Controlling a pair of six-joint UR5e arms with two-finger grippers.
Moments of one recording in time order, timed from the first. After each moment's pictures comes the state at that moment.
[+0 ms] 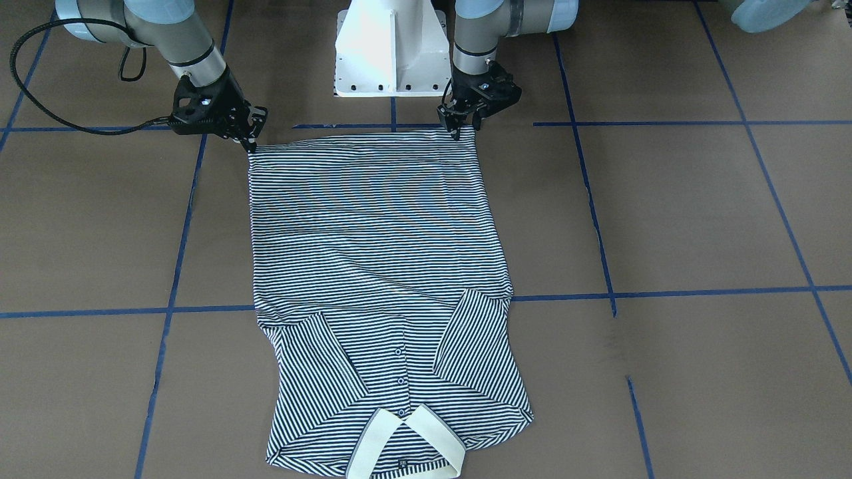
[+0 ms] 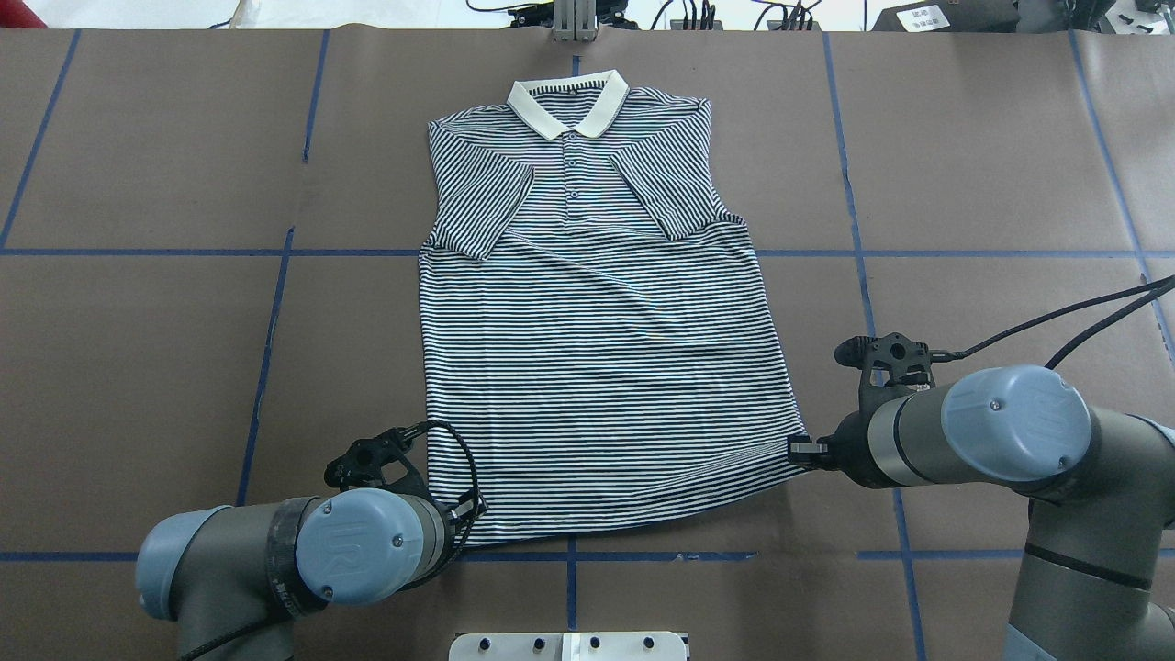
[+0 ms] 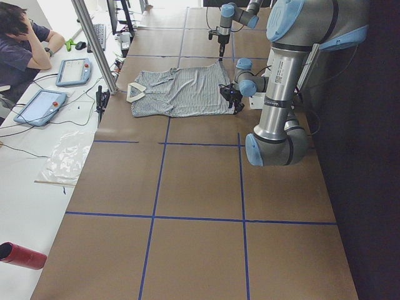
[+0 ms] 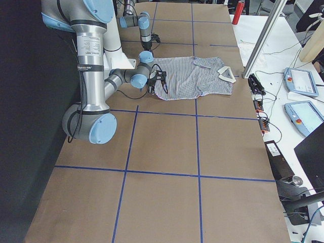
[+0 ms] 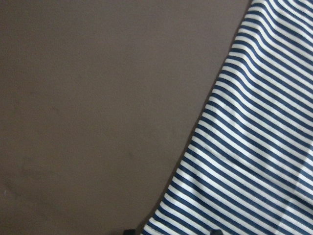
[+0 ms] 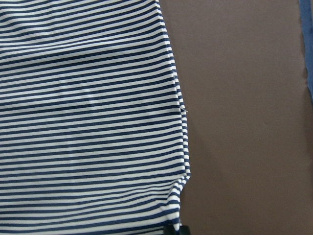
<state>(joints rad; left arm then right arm) -0.17 -1.97 -1.93 -1.59 -1.58 -1.99 0.41 -1.53 2.08 -1.25 1.80 1.39</state>
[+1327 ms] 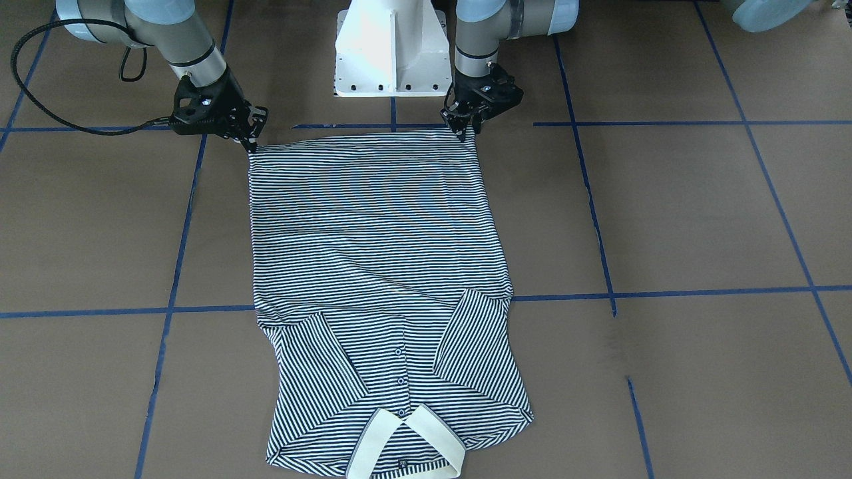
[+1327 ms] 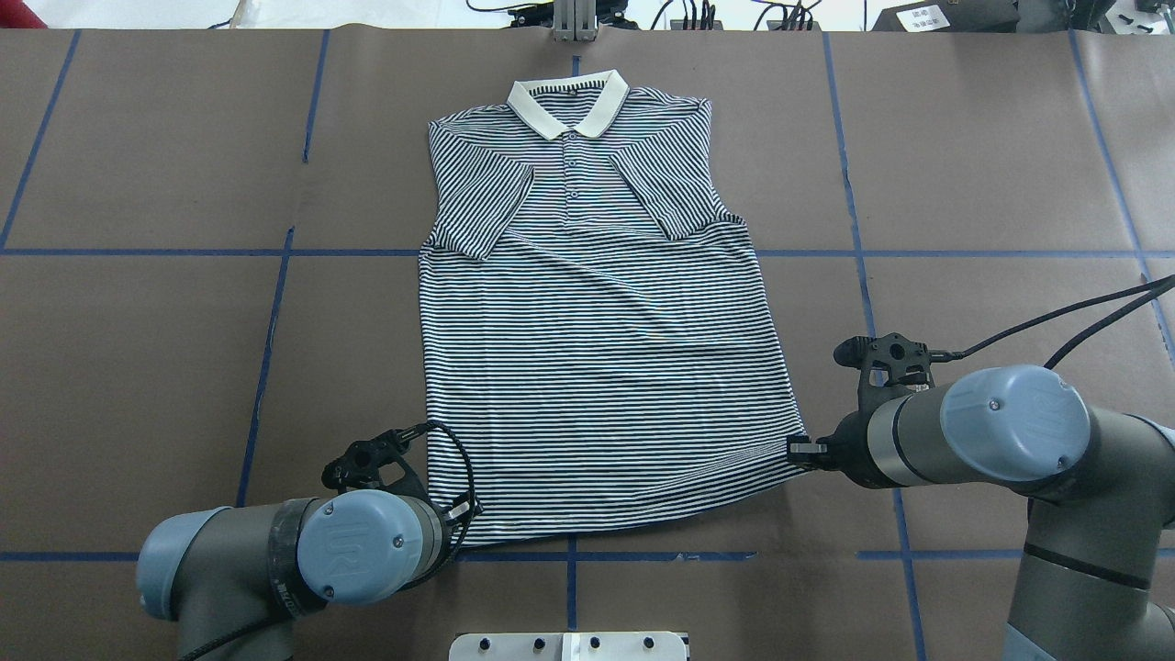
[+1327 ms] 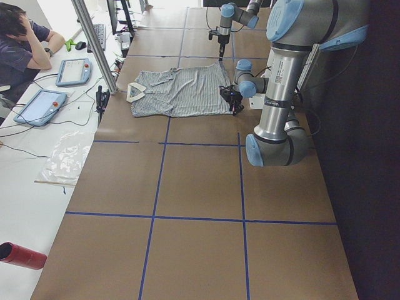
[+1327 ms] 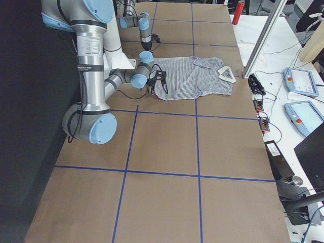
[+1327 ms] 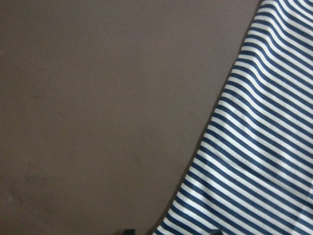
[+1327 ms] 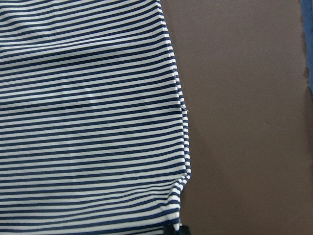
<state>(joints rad) -0.17 -1.96 -1.92 -1.59 -1.58 -1.99 0.41 -1.53 2.08 -1.25 1.80 1.39</state>
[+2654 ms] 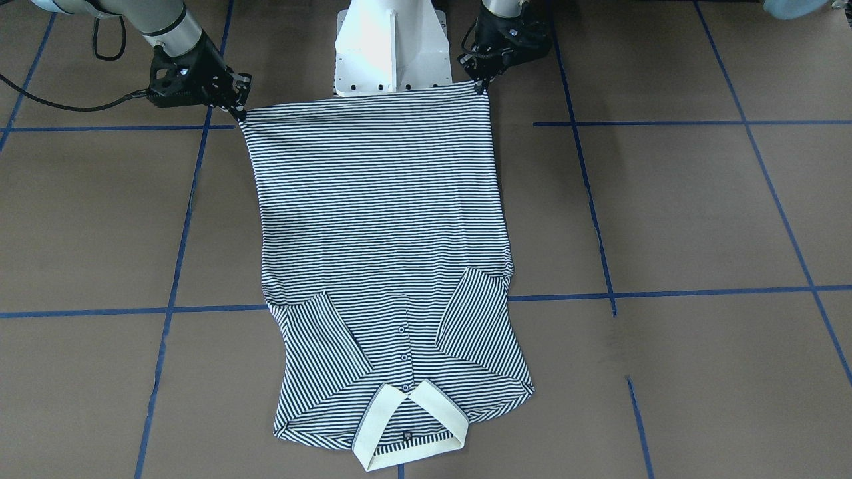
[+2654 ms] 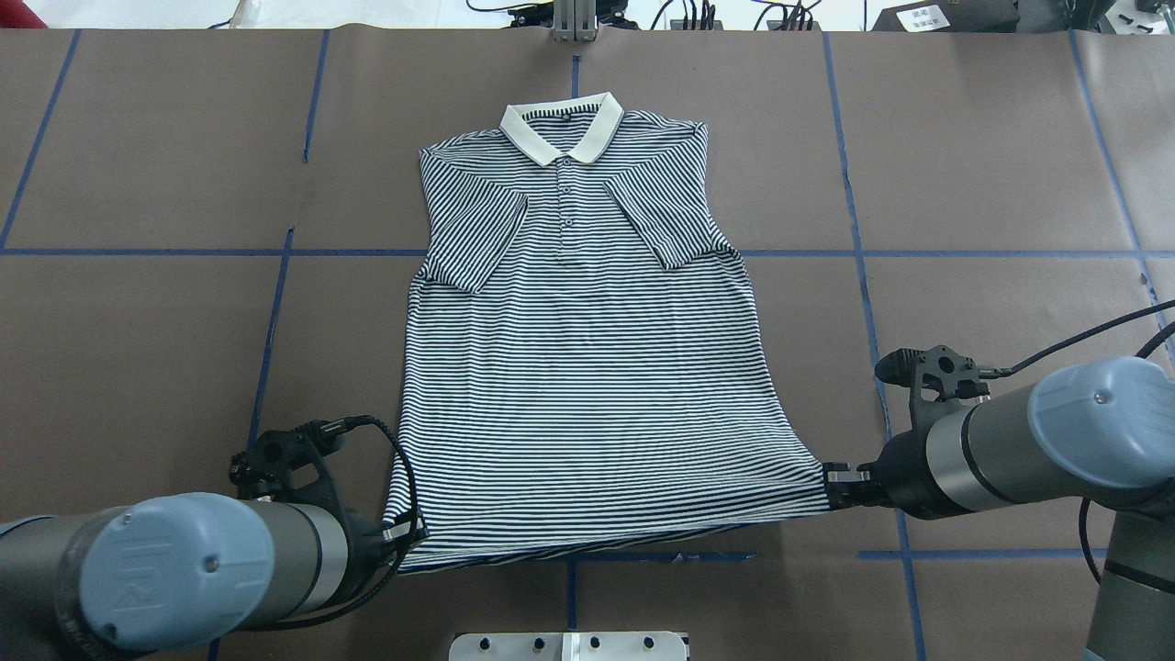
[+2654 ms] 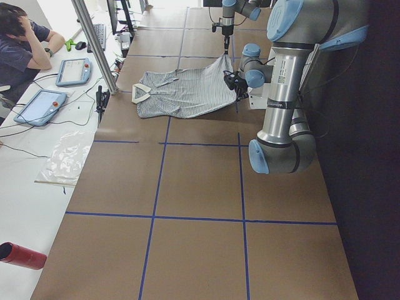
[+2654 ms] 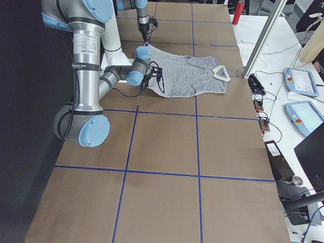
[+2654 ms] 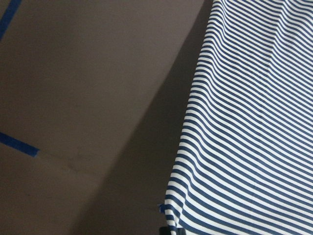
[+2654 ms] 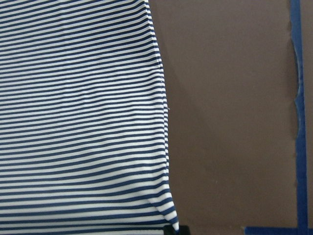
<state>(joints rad) -0.17 -1.83 -2.29 -1.48 -1.63 -1.86 0.42 -1.63 2.23 -1.25 1.97 1.40</state>
